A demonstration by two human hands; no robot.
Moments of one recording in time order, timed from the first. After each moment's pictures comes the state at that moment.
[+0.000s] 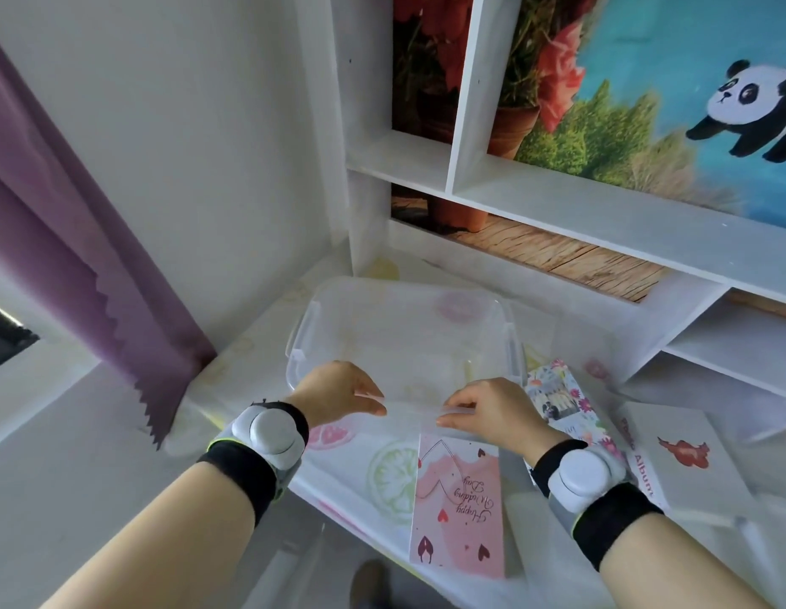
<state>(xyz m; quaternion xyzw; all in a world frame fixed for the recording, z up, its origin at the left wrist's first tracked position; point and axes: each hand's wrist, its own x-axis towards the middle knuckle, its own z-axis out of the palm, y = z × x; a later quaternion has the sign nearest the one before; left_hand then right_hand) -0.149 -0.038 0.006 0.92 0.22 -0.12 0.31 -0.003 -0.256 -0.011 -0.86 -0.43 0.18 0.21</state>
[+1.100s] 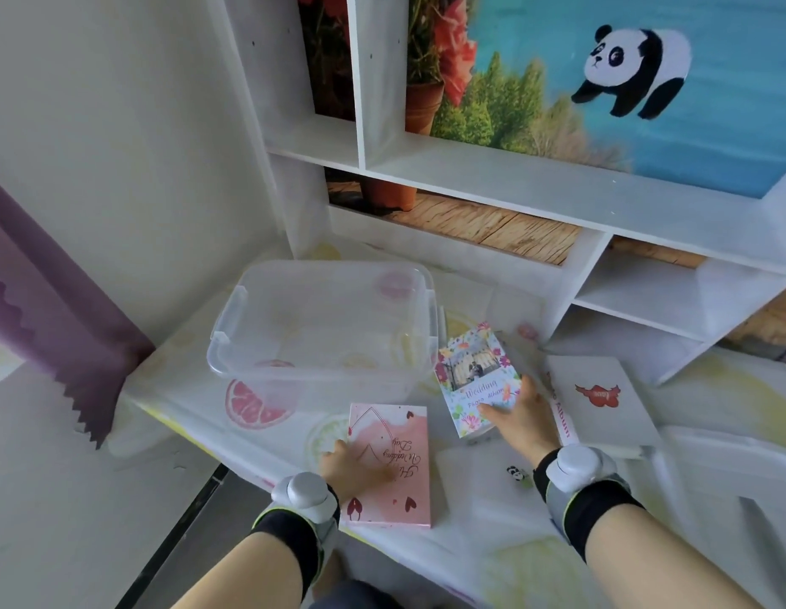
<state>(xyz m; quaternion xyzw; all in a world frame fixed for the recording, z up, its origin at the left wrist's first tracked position) -0.154 -0.203 -0.110 0.76 0.44 -0.23 0.42 0.035 -0.402 -0.097 -0.92 -0.06 0.17 0.34</state>
